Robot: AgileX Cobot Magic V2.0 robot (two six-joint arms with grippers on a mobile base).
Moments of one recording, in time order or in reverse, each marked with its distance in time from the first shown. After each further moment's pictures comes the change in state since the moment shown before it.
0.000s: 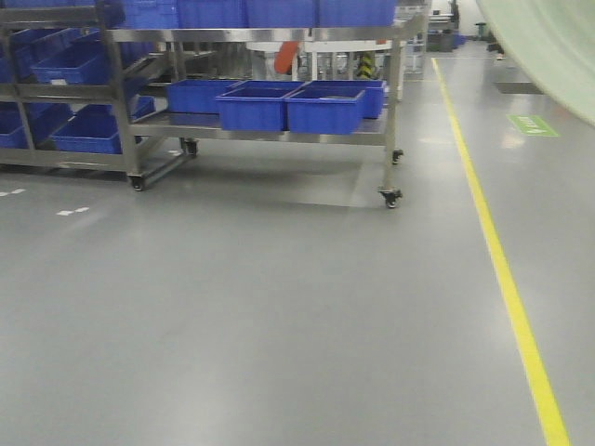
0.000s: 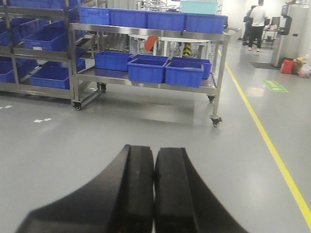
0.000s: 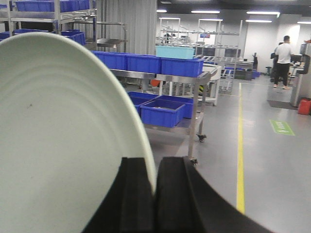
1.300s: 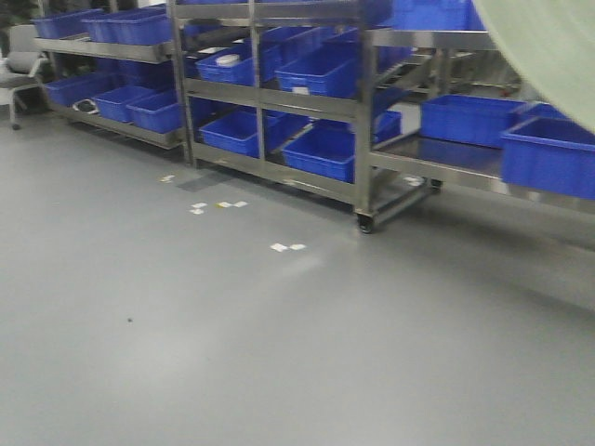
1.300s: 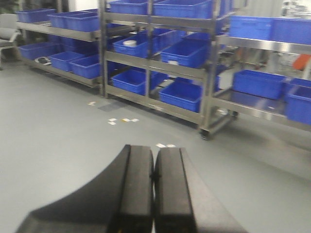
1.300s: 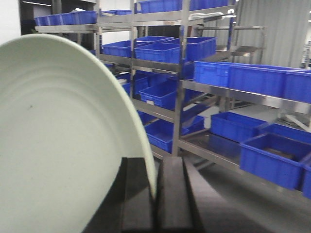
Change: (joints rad) left arm 0.000 0.000 0.000 0.000 0.000 0.000; right arm 0.000 0.000 0.000 0.000 0.002 0.000
